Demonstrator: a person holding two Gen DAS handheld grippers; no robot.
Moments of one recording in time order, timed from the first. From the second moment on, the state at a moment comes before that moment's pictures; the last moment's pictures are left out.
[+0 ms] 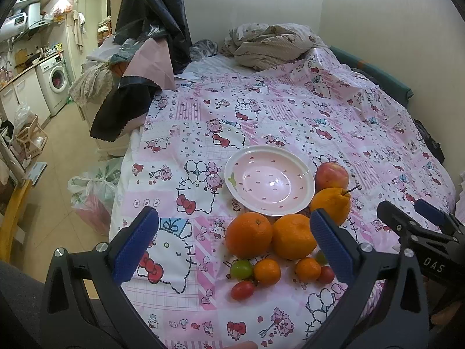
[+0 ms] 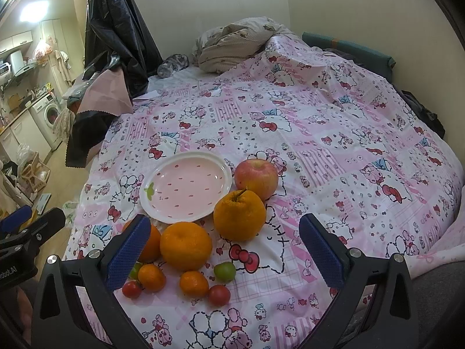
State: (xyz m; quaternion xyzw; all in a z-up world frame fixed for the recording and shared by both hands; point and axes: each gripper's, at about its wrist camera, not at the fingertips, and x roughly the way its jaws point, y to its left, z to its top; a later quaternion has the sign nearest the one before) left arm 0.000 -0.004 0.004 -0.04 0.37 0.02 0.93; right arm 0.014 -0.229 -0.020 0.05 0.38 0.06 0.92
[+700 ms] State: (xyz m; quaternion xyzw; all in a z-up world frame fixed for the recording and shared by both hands) left arm 0.000 -0.003 0.006 -0.04 0.37 0.02 0.93; right arm 0.014 -0.231 -0.019 0.05 0.38 0.06 0.92
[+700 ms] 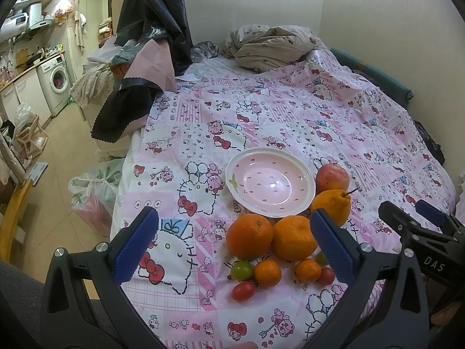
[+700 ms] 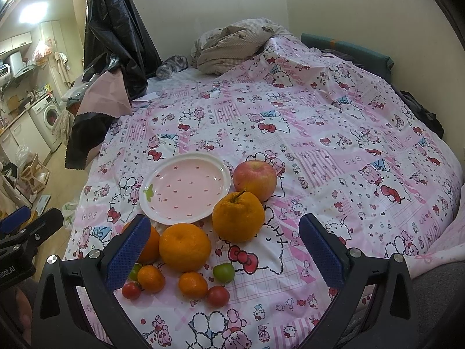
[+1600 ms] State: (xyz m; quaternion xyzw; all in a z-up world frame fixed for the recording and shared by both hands) left arm 0.000 -0.004 0.008 -0.04 0.37 0.02 0.93; right arm 0.014 -0.230 -0.019 0.05 0.38 0.06 0.92
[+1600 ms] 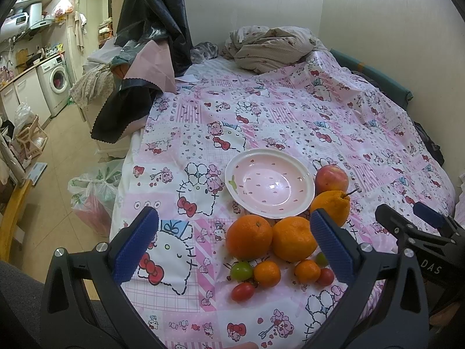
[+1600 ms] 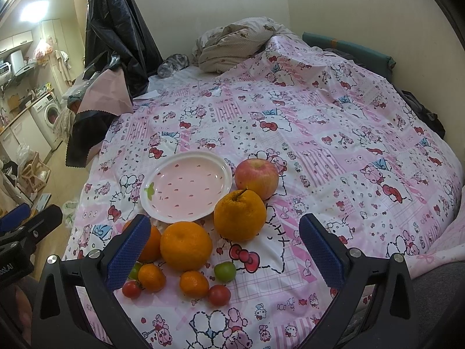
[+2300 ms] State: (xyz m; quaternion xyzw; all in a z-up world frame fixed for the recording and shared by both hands) left arm -0.001 -0.003 0.007 -0.04 0.37 0.02 0.93; right arm 0.014 -0.230 -0.019 0.05 0.38 0.06 0.92
